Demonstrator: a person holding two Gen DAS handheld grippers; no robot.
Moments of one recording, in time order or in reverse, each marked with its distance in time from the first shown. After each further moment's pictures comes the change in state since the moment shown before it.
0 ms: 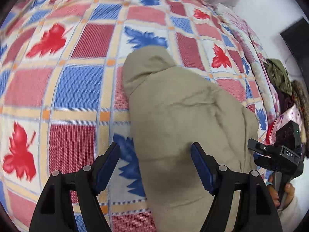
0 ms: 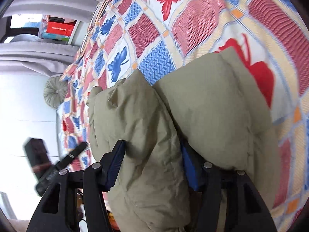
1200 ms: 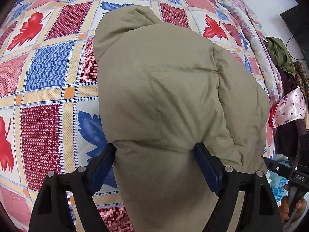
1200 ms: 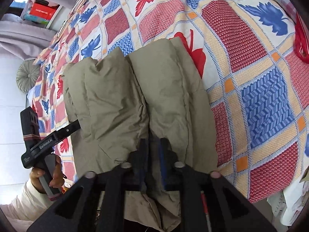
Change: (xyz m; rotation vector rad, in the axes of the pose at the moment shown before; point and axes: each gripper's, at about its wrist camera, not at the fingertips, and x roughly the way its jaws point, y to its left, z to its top) left arm 0.047 -0.052 -0.021 0.101 0.120 0.052; right arm -0.059 0.000 -0.047 -0.061 0.030 -0.325
